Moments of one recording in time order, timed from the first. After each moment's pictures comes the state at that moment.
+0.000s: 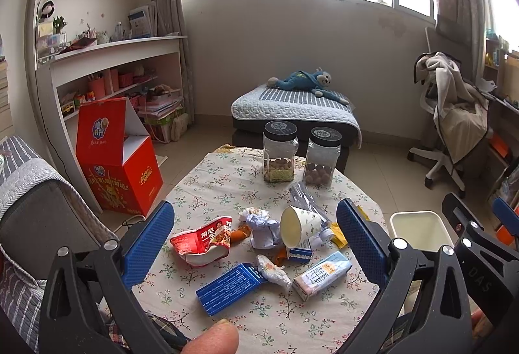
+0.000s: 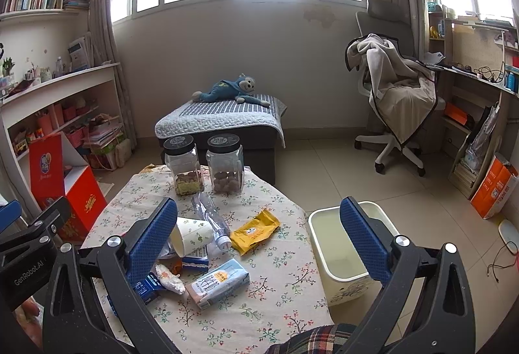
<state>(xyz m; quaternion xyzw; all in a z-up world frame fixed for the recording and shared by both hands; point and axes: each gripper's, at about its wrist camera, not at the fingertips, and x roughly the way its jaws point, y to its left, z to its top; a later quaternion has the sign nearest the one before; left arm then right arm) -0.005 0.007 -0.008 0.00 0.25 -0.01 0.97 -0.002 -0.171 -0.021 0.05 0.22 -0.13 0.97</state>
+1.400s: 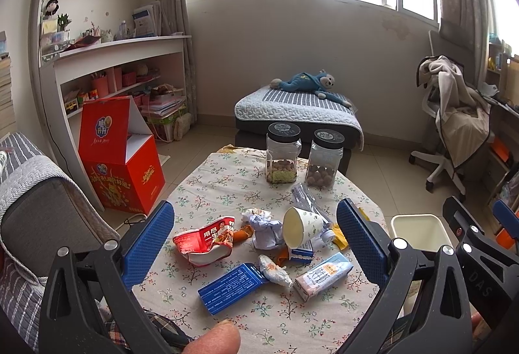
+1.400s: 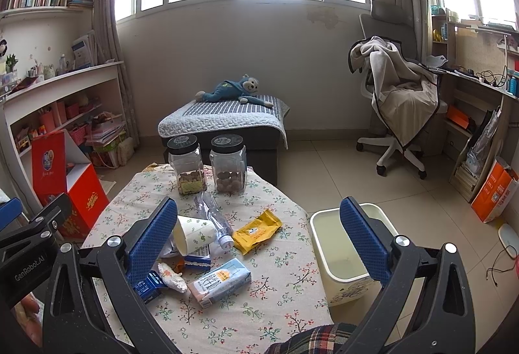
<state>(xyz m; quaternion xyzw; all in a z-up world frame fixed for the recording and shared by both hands) -0.005 0.018 -0.003 0.00 0.25 -0.01 0.97 -0.003 -0.165 -0.020 0.05 0.22 -0.12 0.97</state>
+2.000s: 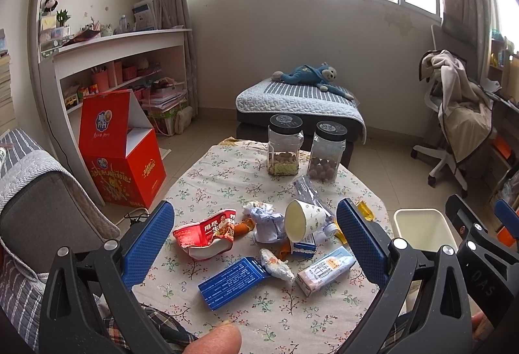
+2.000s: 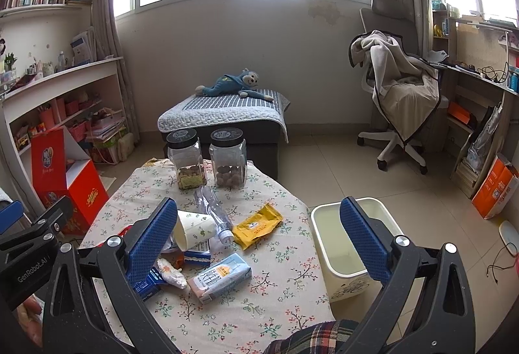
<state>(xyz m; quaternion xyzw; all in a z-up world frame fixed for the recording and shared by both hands) -0.002 0.020 -0.011 0.00 0.27 0.00 0.96 -0.002 -0.165 -0.028 0.05 0.23 -0.12 0.96</state>
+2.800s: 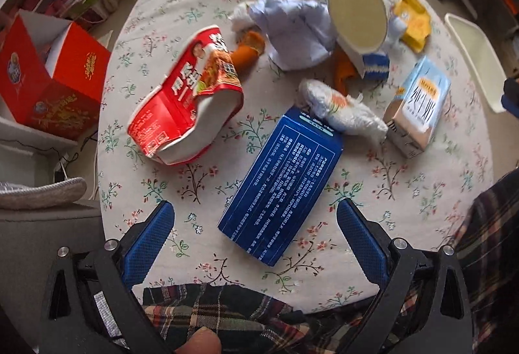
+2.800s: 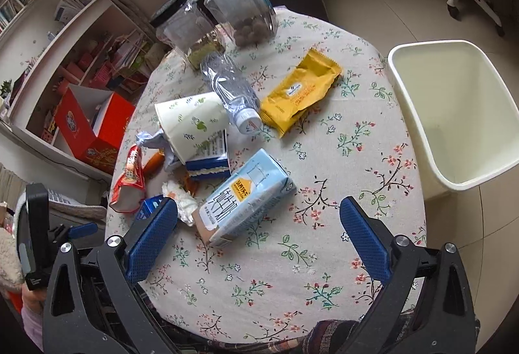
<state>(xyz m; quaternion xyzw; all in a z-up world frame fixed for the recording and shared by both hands) 0.130 0.050 -0.216 0.17 0.63 -0.09 0.76 0.121 -0.217 -0.211 0.22 0.50 0.04 0.84</state>
